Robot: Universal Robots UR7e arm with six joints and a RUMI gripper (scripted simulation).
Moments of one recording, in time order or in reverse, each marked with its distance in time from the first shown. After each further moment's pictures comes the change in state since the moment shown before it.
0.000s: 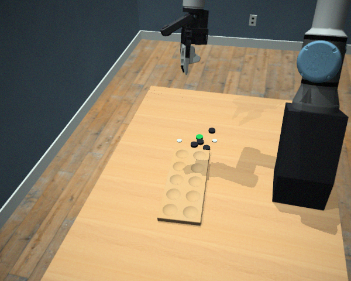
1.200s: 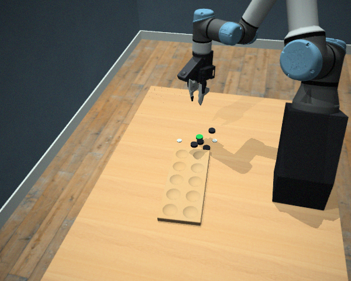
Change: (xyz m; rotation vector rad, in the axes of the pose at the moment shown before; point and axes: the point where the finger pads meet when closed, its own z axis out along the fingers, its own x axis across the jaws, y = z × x) arm 0.140 0.092 0.154 -0.138 0.169 -0.551
